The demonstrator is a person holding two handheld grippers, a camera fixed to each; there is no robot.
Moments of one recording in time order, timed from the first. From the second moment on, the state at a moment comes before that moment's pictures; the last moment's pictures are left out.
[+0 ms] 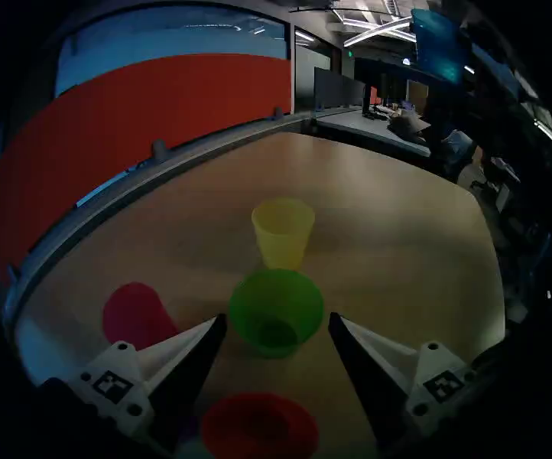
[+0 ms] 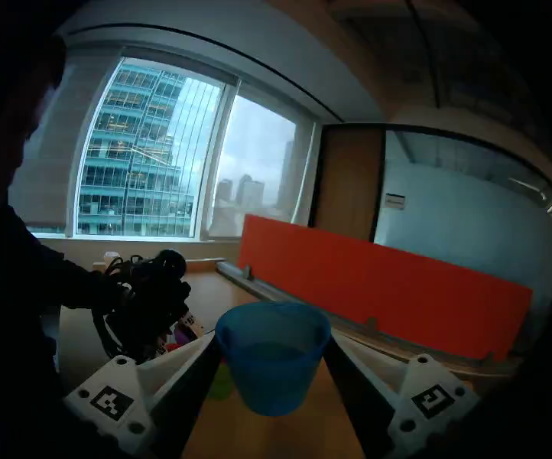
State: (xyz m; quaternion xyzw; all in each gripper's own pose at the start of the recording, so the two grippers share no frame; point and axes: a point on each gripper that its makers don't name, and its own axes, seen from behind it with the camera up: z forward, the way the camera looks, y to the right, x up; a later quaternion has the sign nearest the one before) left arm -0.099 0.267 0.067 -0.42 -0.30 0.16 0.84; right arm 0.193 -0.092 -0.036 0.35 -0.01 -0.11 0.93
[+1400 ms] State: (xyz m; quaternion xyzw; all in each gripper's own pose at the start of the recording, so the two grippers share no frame) left arm -0.099 0.276 0.076 -0.41 -0.29 0.15 0.85; right arm 0.193 -0.091 -0.037 0.35 -0.01 -0.11 0.93
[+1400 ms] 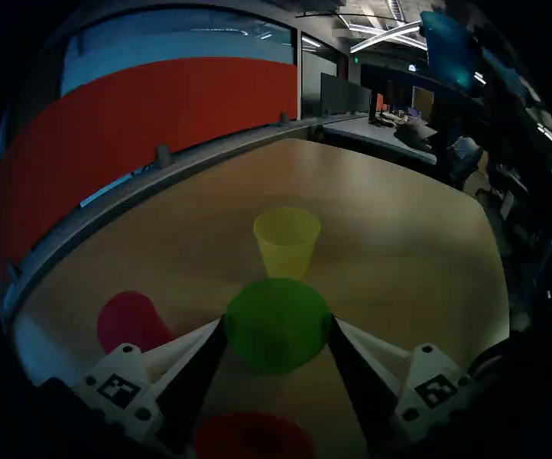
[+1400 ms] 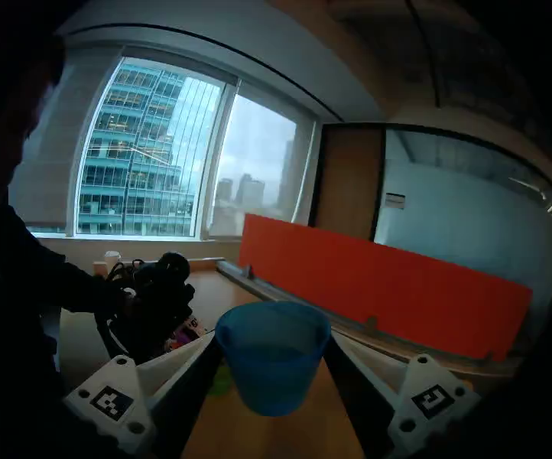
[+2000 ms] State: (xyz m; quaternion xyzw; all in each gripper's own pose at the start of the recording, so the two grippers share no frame) left arm -0.025 0.257 0.076 -0.40 -0.22 0.12 0.88; right arm 0.202 -0.103 -0.045 0.35 -0.01 -0.10 0.93
